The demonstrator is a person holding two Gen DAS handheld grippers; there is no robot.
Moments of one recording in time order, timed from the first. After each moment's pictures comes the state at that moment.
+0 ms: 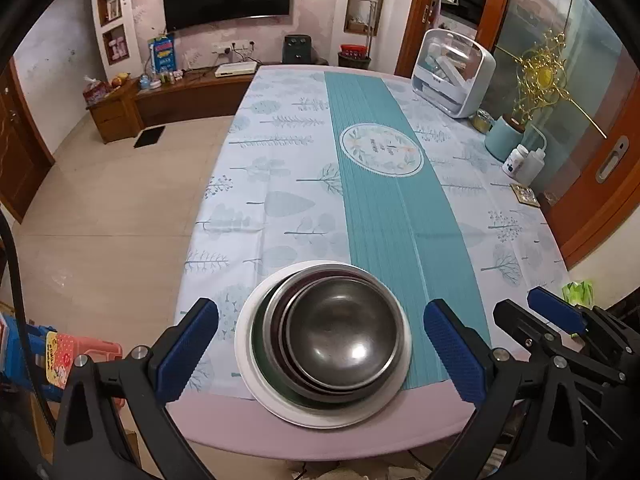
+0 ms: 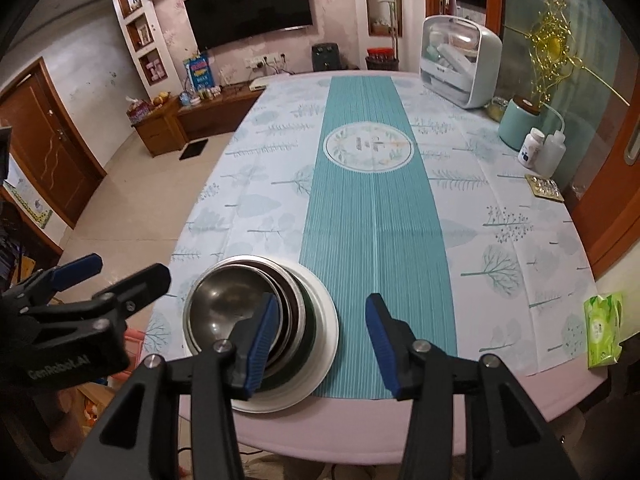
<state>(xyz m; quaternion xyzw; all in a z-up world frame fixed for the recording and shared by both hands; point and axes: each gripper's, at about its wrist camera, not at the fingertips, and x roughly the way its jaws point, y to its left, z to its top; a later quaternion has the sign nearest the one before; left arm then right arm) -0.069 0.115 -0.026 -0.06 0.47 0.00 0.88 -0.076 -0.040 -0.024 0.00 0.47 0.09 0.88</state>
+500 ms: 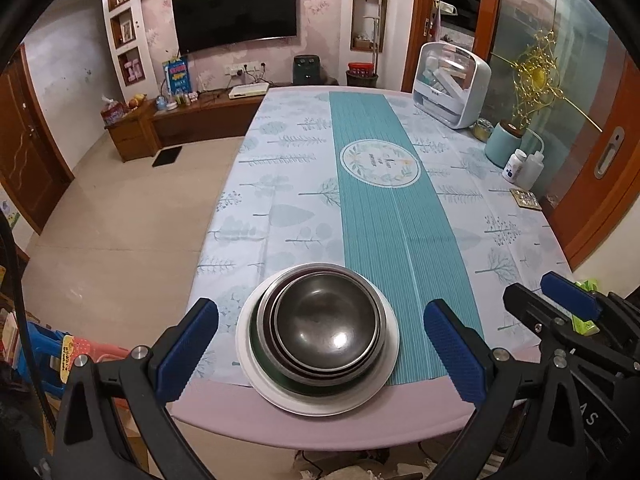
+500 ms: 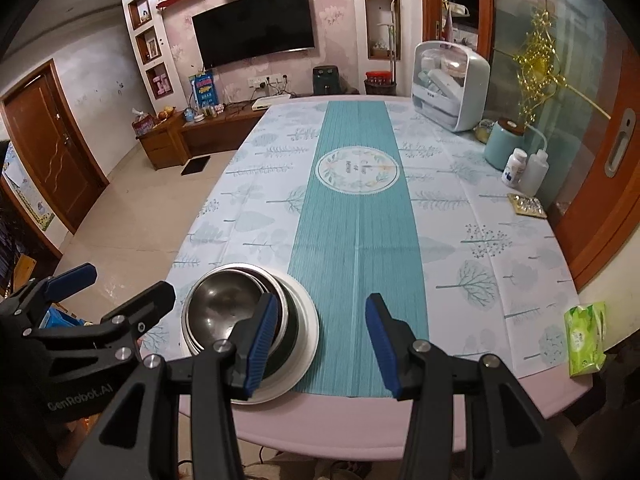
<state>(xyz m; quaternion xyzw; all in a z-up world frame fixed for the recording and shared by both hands) -0.108 0.079 0.003 -0.03 0.44 0.03 0.90 -0.103 -0.064 0.005 -0.01 0.43 0.09 0.90</state>
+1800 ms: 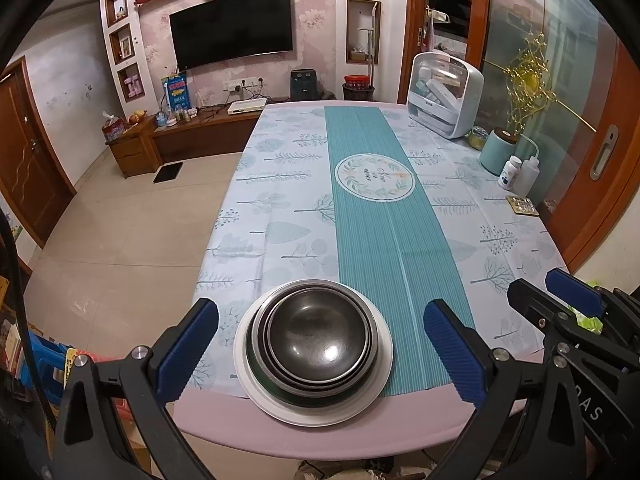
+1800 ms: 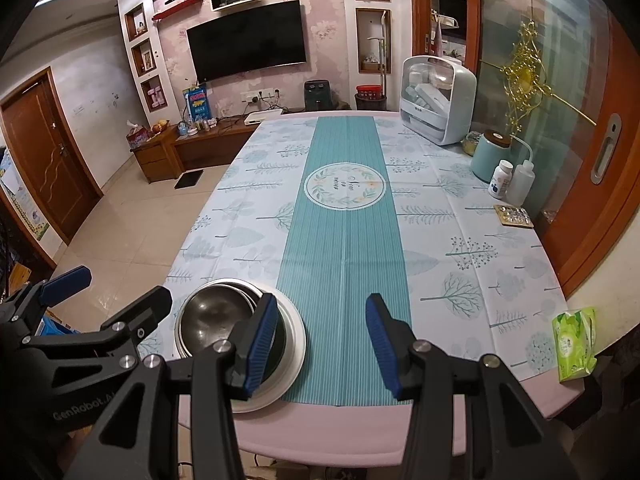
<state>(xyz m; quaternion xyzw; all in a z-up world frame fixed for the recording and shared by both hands) -0.106 0.066 0.018 -0.01 0.42 0.03 0.91 -0.109 -0.079 0.018 -0.01 0.41 0.08 0.91</state>
